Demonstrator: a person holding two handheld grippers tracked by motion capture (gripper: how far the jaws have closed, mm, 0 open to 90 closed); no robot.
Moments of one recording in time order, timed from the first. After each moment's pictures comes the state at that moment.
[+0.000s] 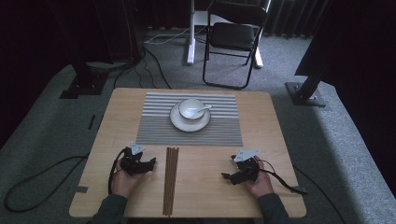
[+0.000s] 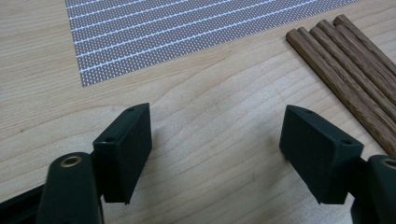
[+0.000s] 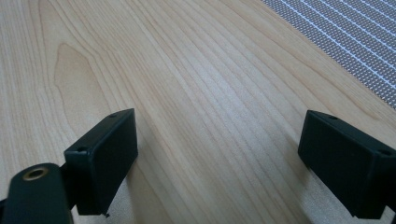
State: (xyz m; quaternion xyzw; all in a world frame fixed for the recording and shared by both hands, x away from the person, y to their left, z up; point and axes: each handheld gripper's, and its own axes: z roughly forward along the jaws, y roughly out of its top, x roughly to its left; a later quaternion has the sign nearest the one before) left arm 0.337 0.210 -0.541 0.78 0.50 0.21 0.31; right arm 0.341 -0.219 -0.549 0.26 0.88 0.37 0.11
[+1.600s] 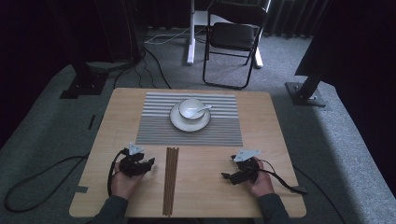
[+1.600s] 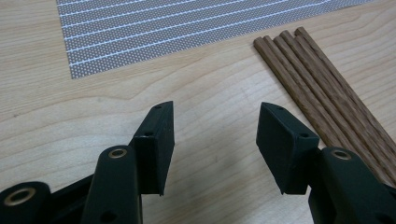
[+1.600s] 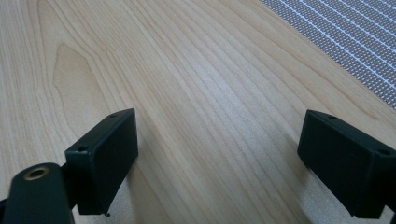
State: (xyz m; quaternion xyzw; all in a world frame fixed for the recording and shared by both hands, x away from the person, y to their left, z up) left arm 0.323 0.207 -0.523 0.77 0.51 0.18 0.33; right arm 0.341 -0.219 -0.549 0.26 0.88 0.37 0.11
